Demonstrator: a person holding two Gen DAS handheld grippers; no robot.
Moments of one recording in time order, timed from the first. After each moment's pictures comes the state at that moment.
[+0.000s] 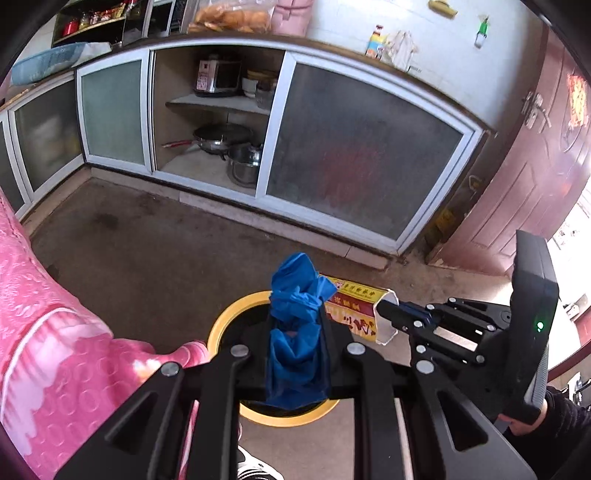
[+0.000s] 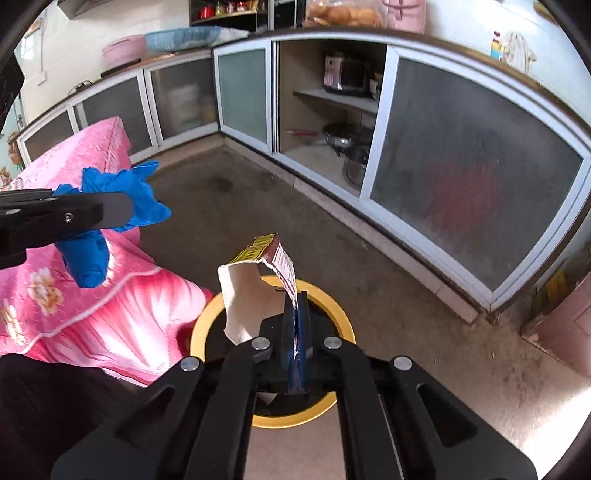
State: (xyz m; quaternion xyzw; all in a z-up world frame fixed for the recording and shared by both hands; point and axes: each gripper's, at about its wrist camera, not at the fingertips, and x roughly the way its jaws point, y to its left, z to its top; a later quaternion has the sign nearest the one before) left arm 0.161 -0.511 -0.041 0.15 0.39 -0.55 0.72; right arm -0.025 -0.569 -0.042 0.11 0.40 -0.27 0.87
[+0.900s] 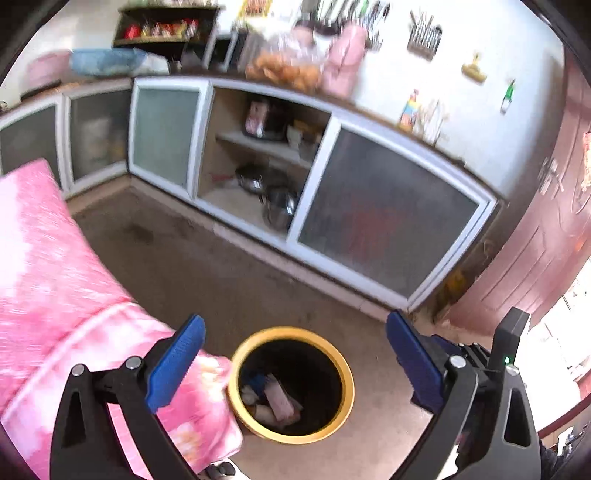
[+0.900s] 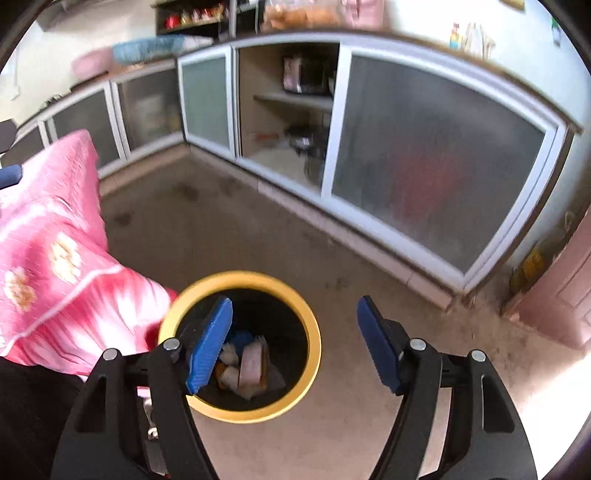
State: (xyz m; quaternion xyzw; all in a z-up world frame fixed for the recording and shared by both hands) left arm 0.174 -0.420 0.024 0.04 0.34 -0.50 0.79; right arm -0.069 -0.567 -0.026 0.10 0.35 -0.33 0.87
